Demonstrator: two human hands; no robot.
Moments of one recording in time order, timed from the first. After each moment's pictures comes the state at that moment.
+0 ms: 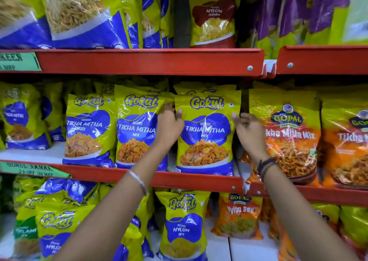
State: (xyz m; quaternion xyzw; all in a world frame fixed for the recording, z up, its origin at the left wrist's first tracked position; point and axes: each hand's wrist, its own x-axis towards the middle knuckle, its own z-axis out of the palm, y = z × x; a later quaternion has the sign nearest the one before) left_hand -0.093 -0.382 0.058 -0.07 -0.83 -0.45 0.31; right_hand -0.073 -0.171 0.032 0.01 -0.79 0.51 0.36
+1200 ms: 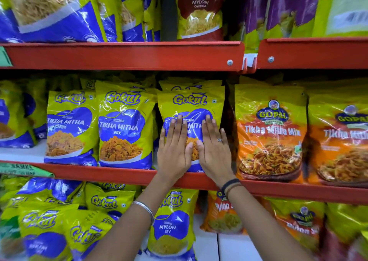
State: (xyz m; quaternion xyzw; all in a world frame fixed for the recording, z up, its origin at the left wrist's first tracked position) left_hand -0.089 -0.340 -0.045 -0.15 -0.89 -0.11 0.42; right_hand -0.082 -0.203 -0.042 0.10 -0.90 0.14 0.40
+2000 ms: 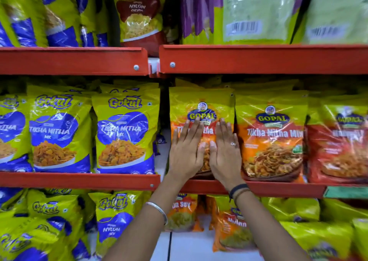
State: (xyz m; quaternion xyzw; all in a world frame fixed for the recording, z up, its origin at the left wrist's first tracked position) left_hand -0.064 -0.135 -0.033 -0.26 -0.87 -0.19 0.38; right_hand -0.043 -0.003 -0.044 0.03 -0.89 0.17 0.42
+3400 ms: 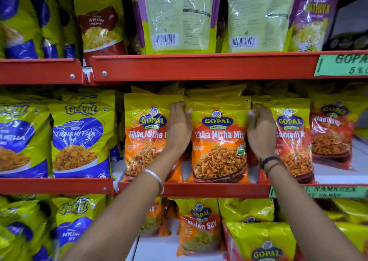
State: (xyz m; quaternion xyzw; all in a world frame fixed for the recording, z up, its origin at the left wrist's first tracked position) left_hand -0.060 0.005 0.051 -0.16 -0.81 -0.41 0.38; right_hand -0.018 0.215 0.039 -0.05 -0.80 0.31 0.51
